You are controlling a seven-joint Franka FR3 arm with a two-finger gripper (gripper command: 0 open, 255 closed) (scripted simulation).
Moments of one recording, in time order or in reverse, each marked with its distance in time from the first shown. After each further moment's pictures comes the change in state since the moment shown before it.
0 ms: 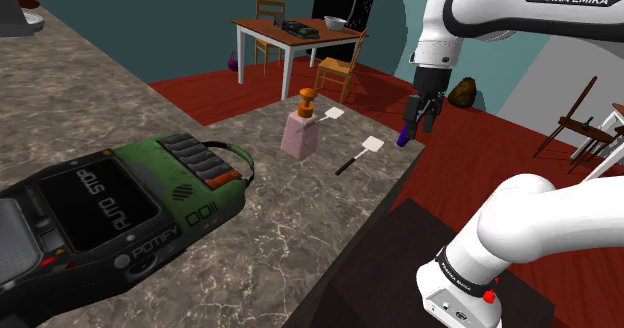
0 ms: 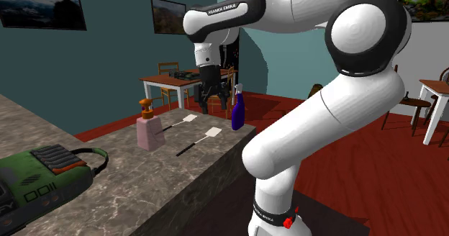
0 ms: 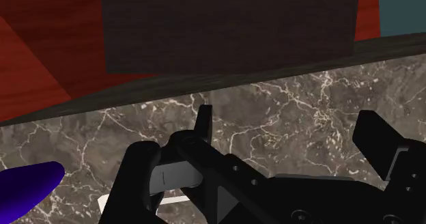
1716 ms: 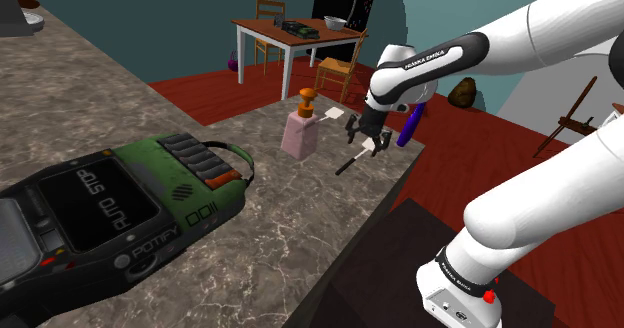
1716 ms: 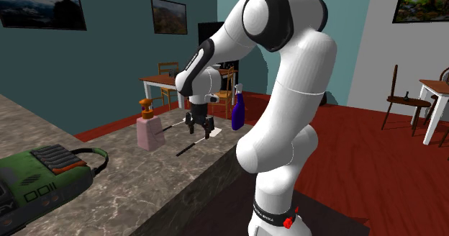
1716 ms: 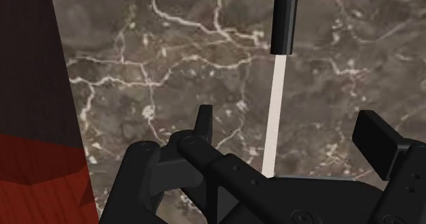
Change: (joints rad) arm -0.334 0.490 0.233 -0.103 0.101 0.837 1.180
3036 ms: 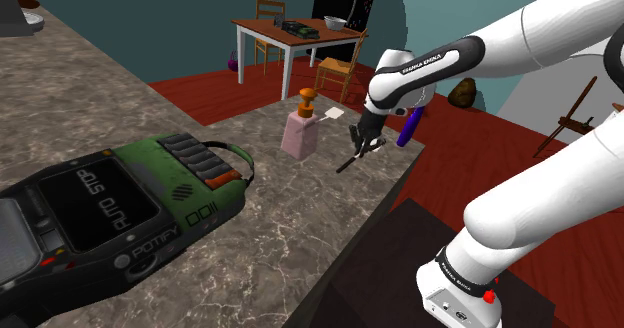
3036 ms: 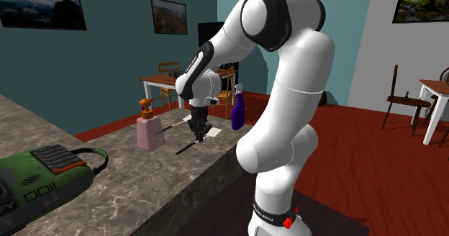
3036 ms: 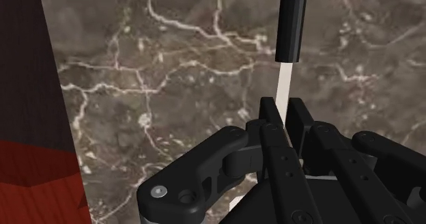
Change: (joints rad) arm 0.001 0.017 0.003 -0.017 0.001 0.035 0.002
